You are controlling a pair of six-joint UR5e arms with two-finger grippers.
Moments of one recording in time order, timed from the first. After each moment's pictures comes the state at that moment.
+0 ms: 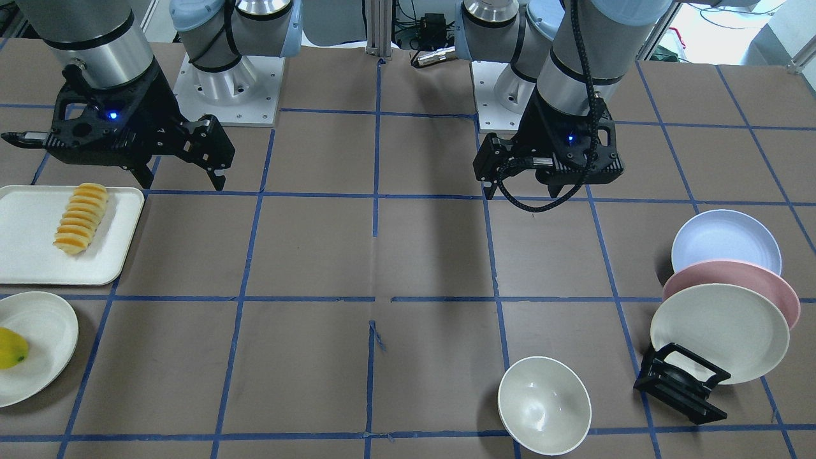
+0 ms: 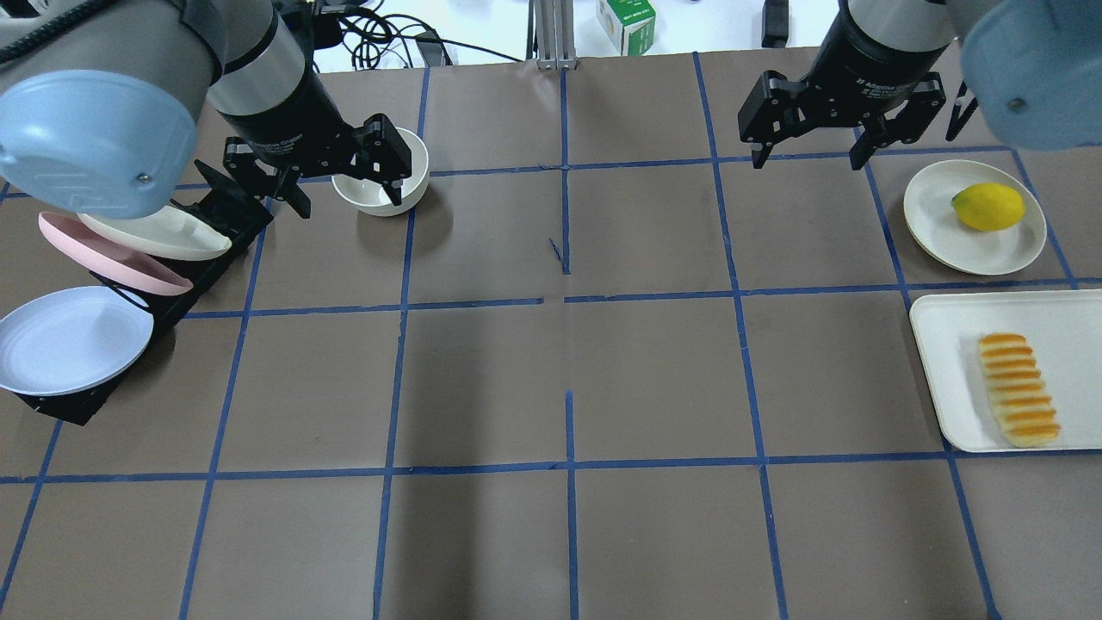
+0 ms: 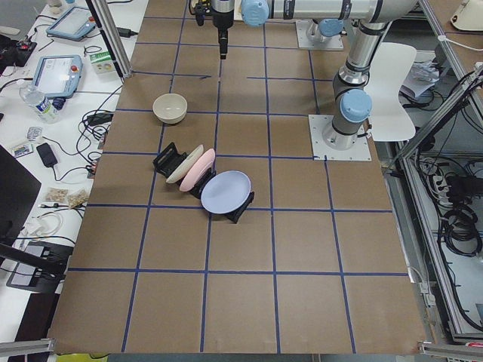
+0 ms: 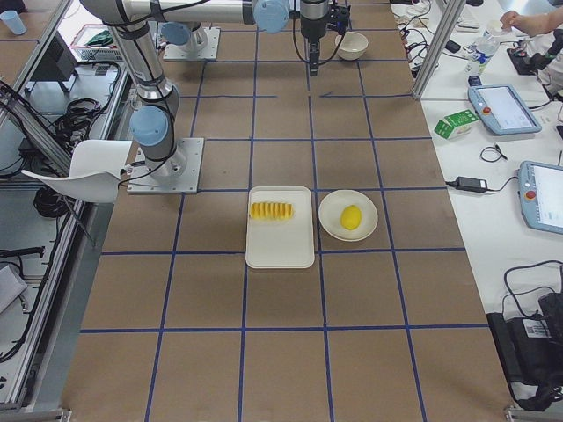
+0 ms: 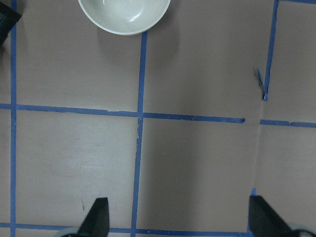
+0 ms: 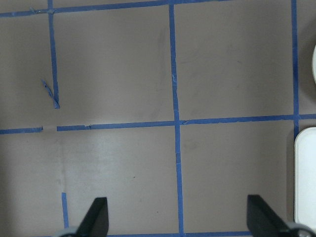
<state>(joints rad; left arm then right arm) -1.63 -1.63 -1.58 -1.45 1.53 -0.14 1.56 -1.54 1.55 -1.67 -1.53 0.03</state>
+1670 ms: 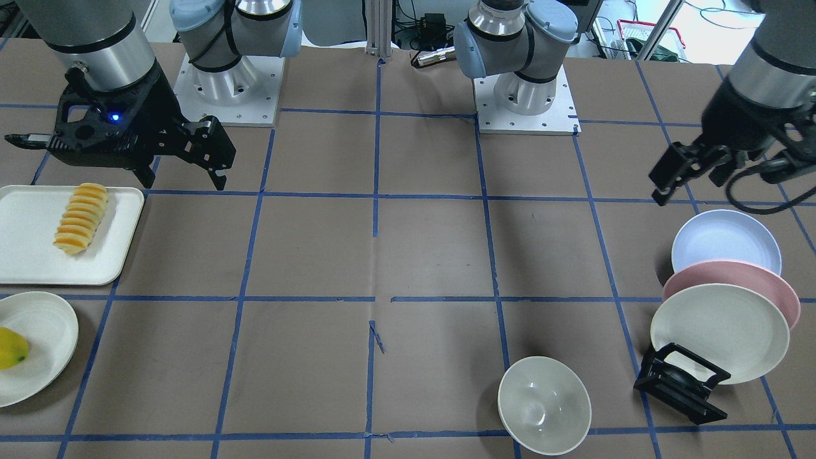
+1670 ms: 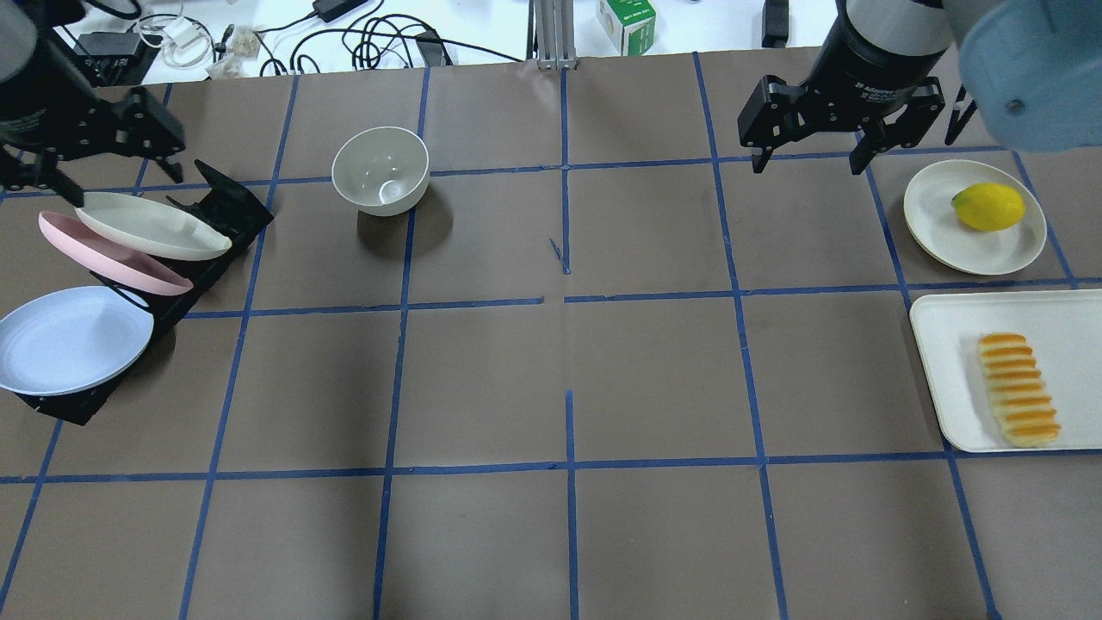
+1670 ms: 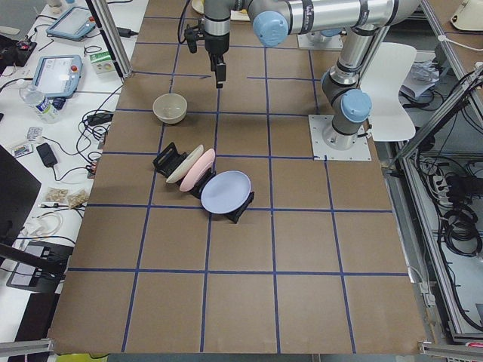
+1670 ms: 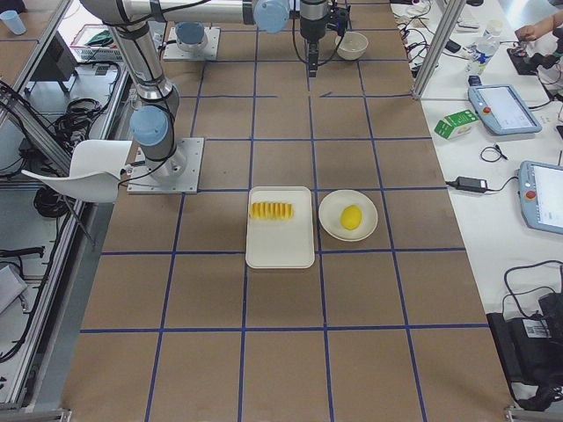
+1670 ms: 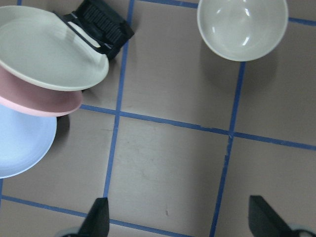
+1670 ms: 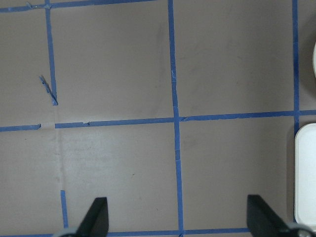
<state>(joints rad) -1.20 -1.59 -1.57 -1.47 1.64 -0.01 1.56 -1.54 1.56 -1.66 -1.53 0.04</state>
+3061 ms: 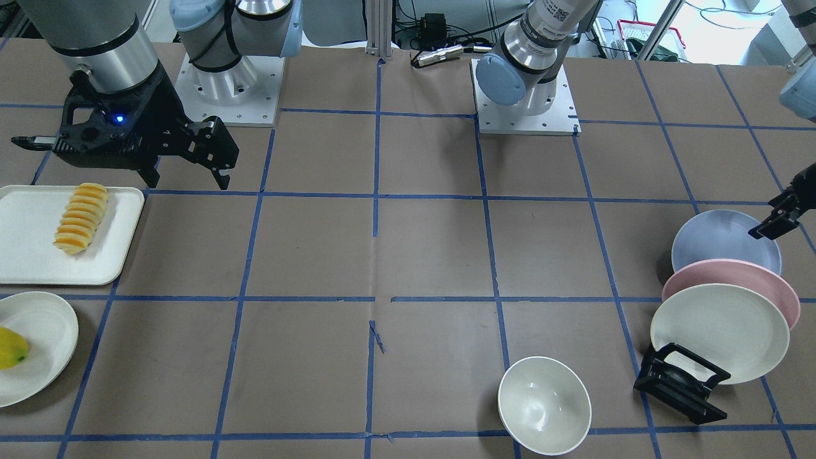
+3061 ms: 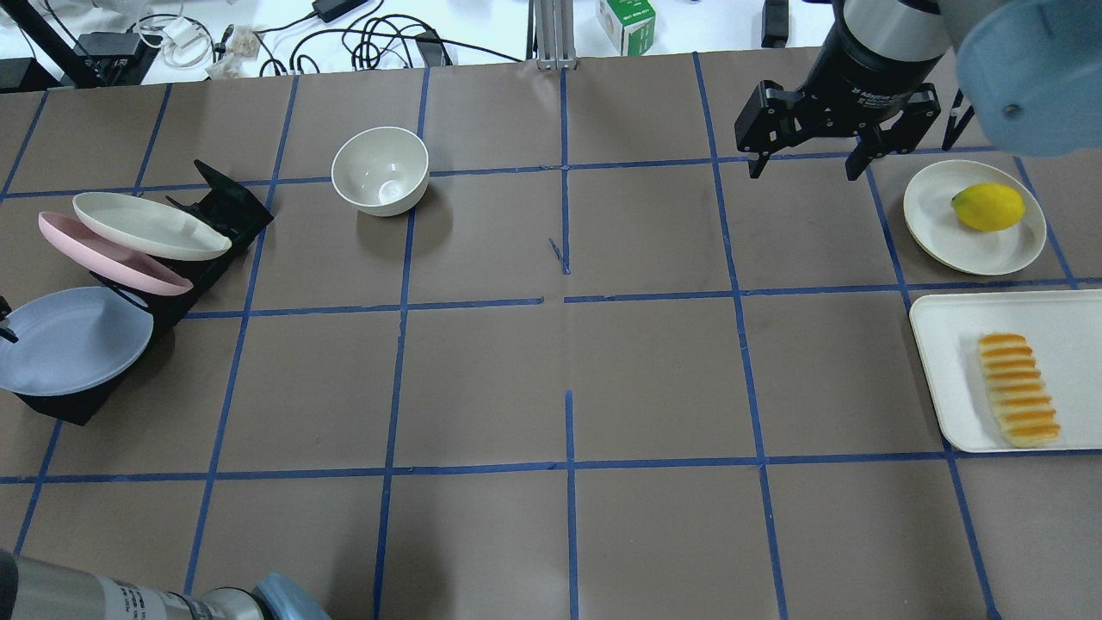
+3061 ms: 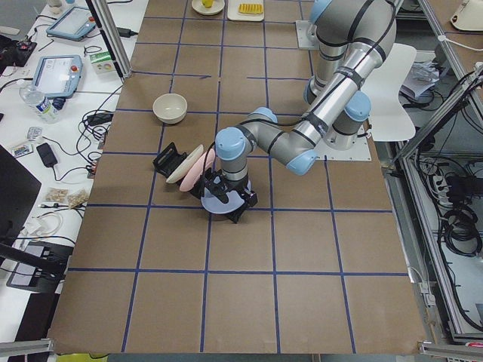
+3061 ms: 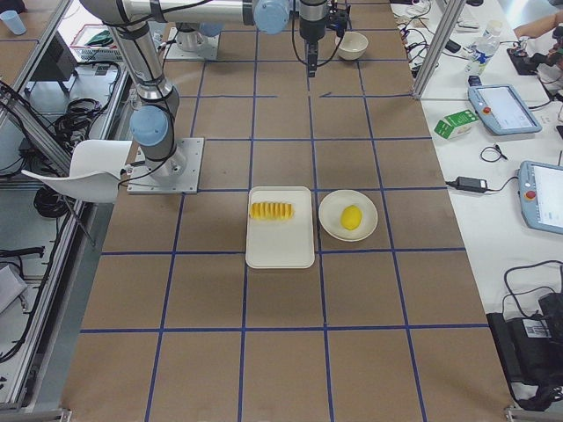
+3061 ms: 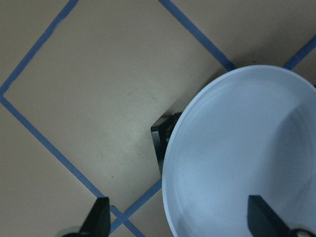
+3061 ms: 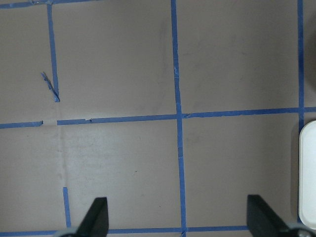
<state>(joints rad) -0.71 -1.88 -1.76 -1.11 1.70 0.06 1.56 -1.54 1.57 -1.66 -1.52 0.04</state>
